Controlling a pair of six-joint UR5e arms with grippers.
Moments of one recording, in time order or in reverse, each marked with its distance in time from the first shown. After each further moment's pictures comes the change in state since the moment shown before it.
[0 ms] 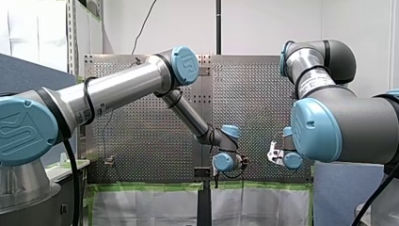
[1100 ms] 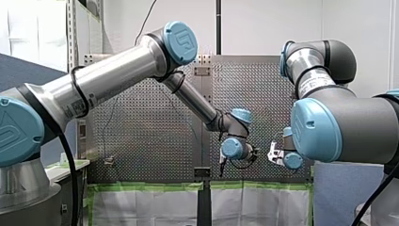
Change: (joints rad) left arm -0.098 0.140 -0.076 -0.105 -0.047 0.113; right arm -0.002 0.001 0.000 -0.001 0.000 -0.002
